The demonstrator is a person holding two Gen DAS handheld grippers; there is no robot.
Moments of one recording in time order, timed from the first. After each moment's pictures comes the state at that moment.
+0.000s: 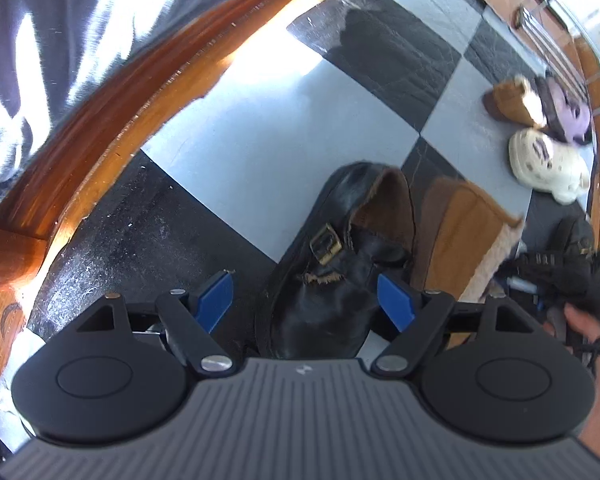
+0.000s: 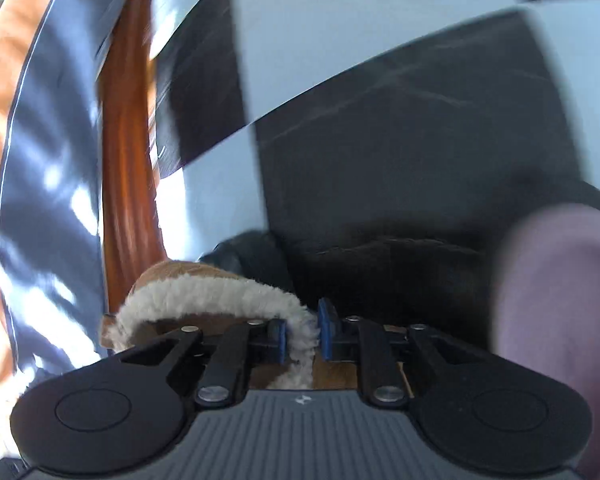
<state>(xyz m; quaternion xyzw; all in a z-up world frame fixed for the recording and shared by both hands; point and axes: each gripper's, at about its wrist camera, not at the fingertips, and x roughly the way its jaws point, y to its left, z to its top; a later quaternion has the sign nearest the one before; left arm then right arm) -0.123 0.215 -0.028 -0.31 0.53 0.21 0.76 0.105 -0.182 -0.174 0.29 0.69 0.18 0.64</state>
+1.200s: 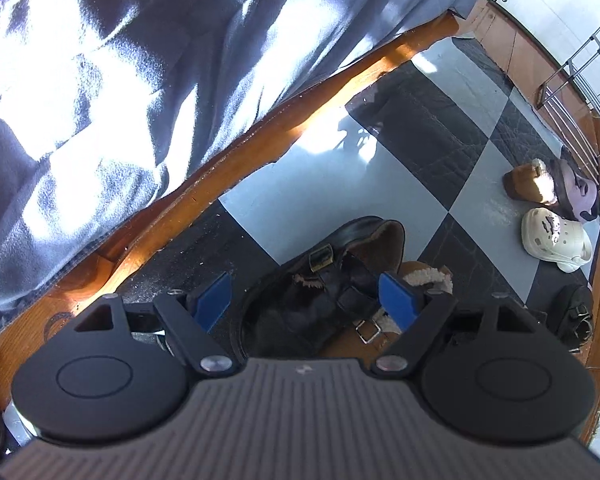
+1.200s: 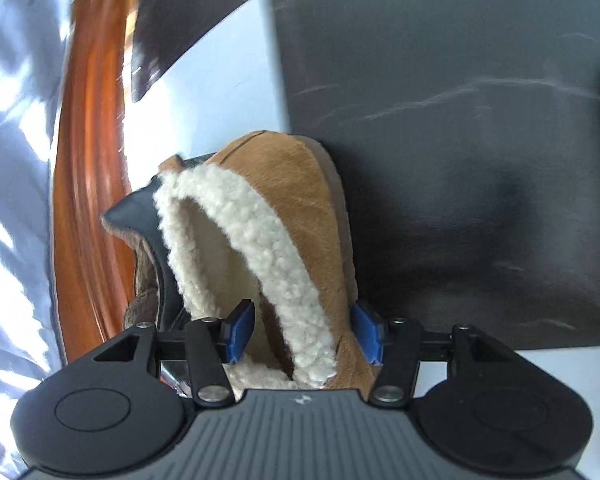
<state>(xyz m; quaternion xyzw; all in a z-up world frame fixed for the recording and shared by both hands) -0.172 0.245 0.015 -0.31 0.47 0.27 0.78 0.024 -0.038 -0.215 0.21 0.70 0.22 0.65</state>
